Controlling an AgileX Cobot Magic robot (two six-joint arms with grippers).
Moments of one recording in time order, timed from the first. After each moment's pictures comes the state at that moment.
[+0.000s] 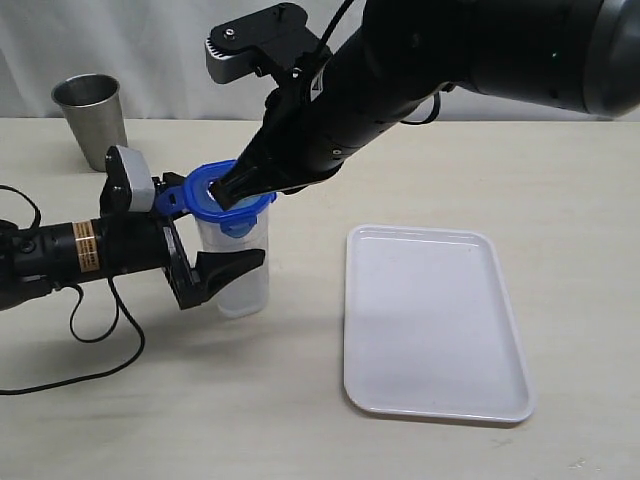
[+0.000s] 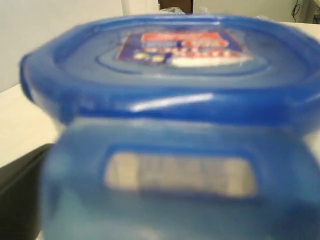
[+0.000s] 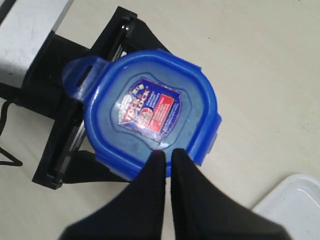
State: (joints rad) left arm -0.13 2.12 -0.79 1.08 -1.21 -0.25; right arm 0.70 1.77 -1.45 0.10 0.68 -0.14
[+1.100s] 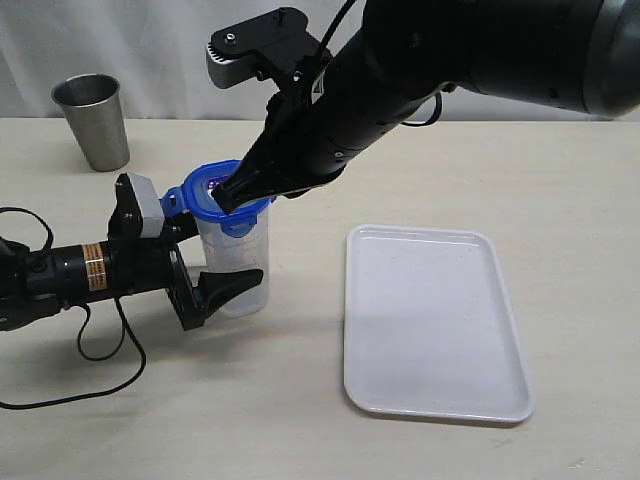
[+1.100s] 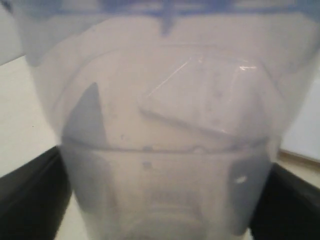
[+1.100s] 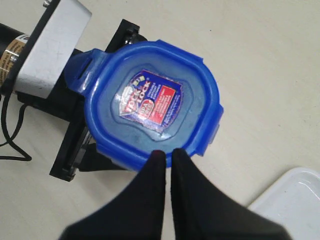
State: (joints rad) left arm -0.13 2.20 -0.79 1.05 -1.21 -0.16; right arm 0.70 1.77 -1.45 0.10 0.70 -0.14
